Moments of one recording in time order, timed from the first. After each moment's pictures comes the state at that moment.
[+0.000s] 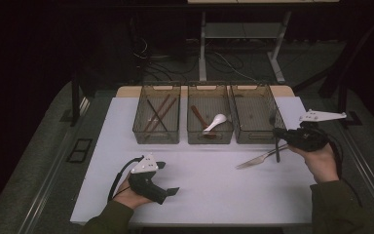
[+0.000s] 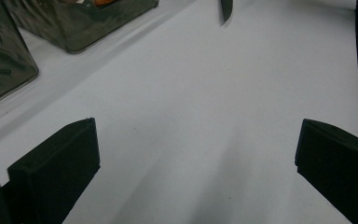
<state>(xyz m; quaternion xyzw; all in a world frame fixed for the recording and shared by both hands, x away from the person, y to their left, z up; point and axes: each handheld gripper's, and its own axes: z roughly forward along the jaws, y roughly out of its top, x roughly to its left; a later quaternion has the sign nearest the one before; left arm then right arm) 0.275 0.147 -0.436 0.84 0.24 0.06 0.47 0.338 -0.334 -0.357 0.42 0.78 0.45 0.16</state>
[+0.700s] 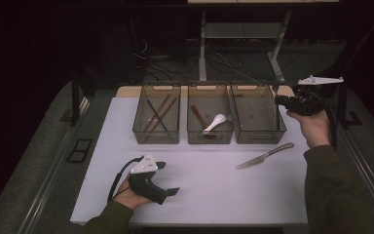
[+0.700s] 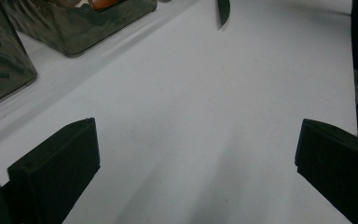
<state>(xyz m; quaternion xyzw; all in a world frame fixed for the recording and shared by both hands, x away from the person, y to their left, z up) 0.273 0.147 -0.435 0.84 0.25 0.06 0.48 0.415 -0.337 -0.319 0.47 0.74 0.44 0.21</state>
